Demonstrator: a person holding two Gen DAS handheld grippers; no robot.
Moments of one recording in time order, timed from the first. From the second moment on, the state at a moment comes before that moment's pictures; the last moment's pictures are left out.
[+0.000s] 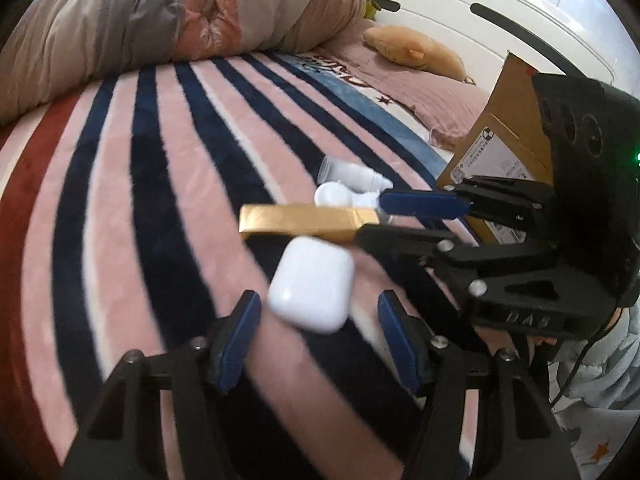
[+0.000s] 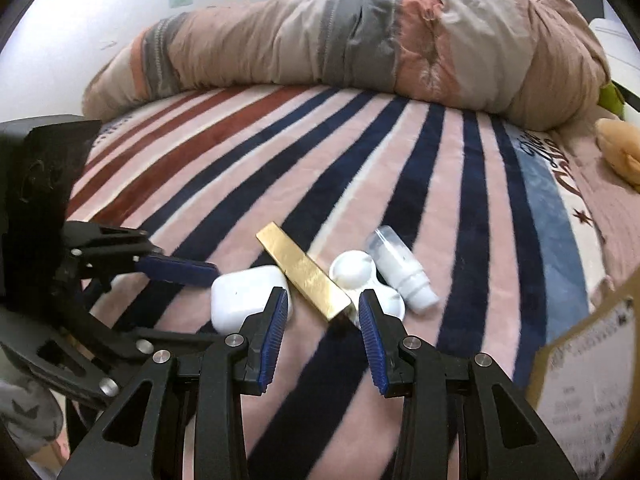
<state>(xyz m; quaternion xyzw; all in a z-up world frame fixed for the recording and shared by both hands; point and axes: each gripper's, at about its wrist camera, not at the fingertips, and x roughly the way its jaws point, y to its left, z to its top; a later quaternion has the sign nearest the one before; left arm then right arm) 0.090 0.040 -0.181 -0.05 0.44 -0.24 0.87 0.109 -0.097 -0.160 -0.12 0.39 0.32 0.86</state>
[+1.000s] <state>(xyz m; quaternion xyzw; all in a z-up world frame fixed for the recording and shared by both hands) 0.006 0.114 -0.183 -0.09 0.44 -0.12 0.88 0.084 -0.078 -0.172 -0.14 0.46 0.38 0.79</state>
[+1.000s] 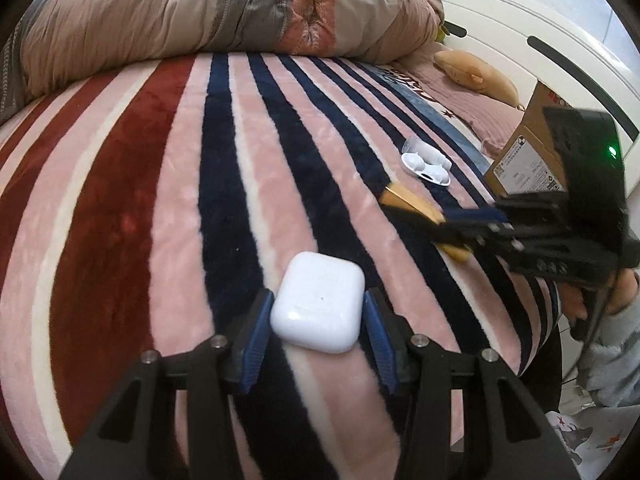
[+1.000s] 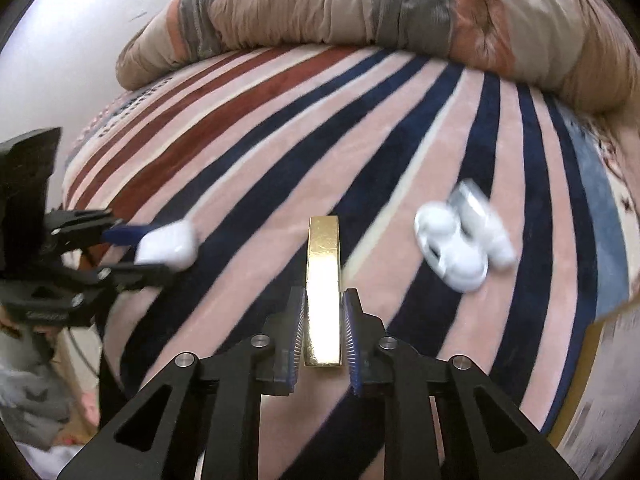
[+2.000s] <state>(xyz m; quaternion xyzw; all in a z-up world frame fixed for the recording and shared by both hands) 0.017 0.032 -0.071 -0.04 0.36 -0.16 0.92 0.007 -0.188 0.002 -0.07 0.27 0.36 0.89</state>
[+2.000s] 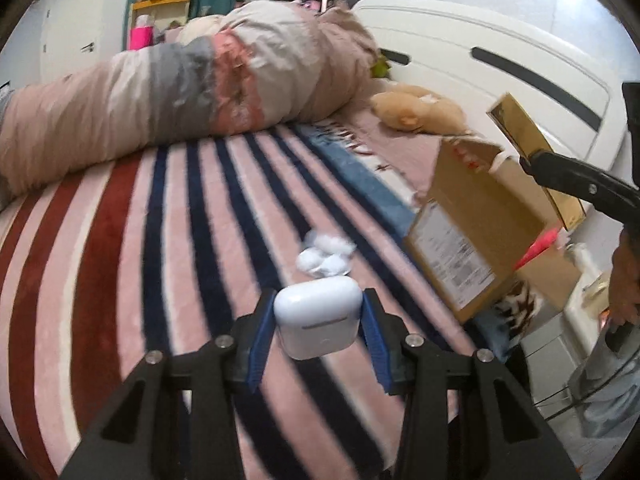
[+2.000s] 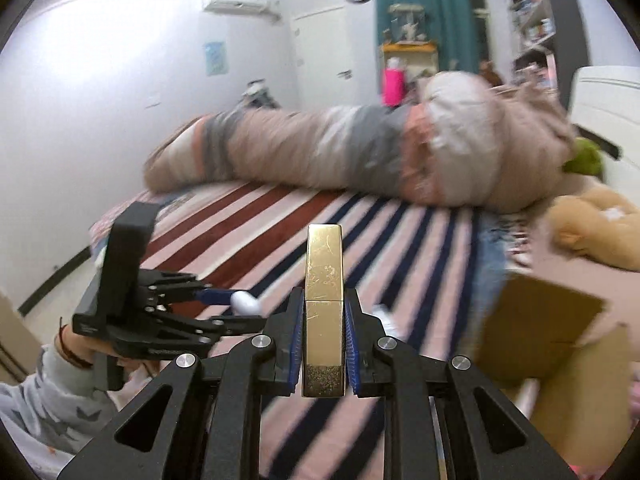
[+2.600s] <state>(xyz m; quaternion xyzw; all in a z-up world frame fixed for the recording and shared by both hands) 0.077 -0.146 0.036 0.08 0.32 -0.29 0.90 0.089 -0.324 -0.035 -0.06 0.36 0.20 0.91</state>
